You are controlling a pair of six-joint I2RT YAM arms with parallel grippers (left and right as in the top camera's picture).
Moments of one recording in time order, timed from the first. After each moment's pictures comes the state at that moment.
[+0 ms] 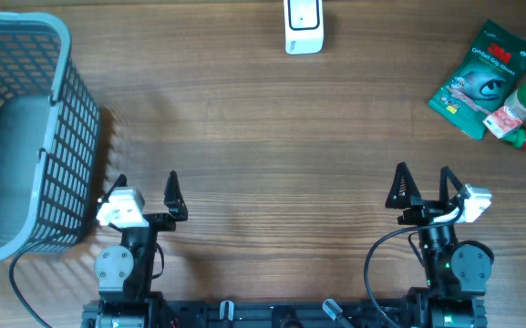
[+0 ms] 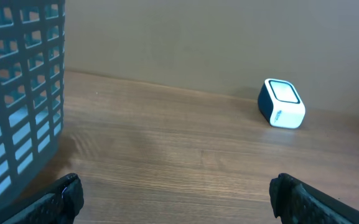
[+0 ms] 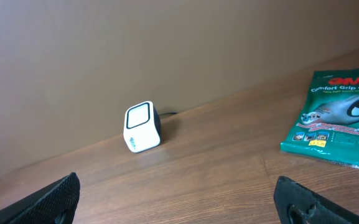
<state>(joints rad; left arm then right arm) -0.01 0.01 0.02 -0.09 0.00 -0.17 -0.06 0.02 0.02 0.00 -0.11 0.39</state>
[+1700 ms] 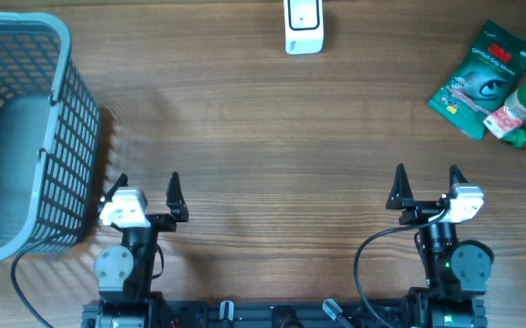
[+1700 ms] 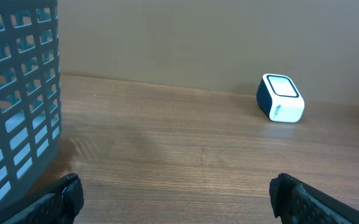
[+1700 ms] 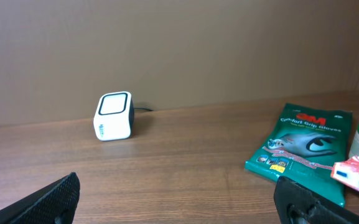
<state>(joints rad) -0.01 0.01 0.02 -0.09 0.02 -0.14 -0.06 0.02 0.02 0.00 -0.08 0.11</state>
